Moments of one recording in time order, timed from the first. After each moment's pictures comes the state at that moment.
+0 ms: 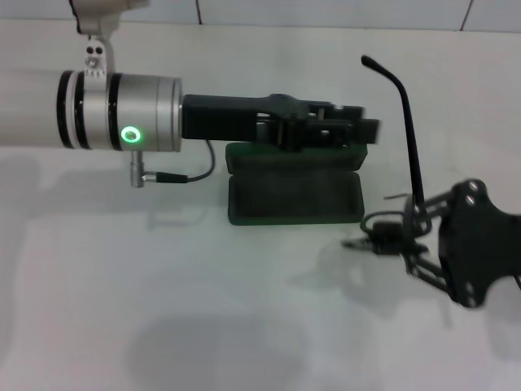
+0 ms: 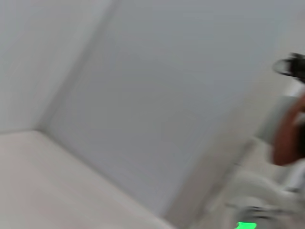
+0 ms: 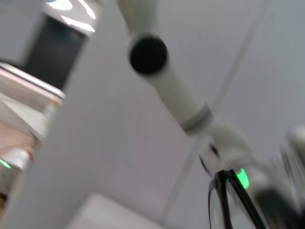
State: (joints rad) left arm -0.73 -2.03 1.12 0.48 1.53 1.58 -1.74; right arm 0.40 2.01 -1.25 -0.70 -1.42 -1.72 0.57
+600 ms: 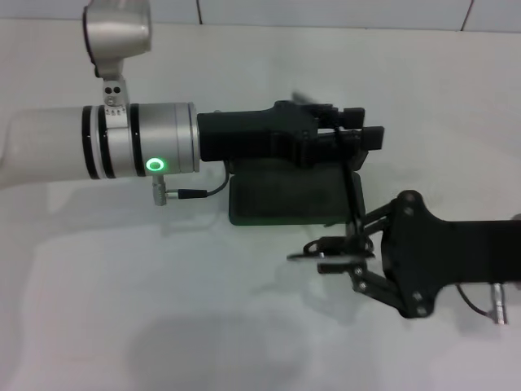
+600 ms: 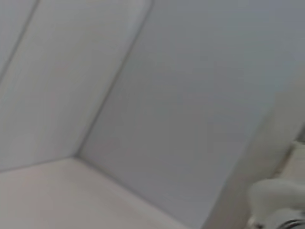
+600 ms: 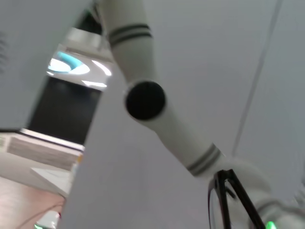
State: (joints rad) left arm -0.67 -2.09 1.13 0.48 1.49 1.47 -1.53; right arm 0.61 2.03 -1.33 -0.35 -1.35 -1.80 0.54
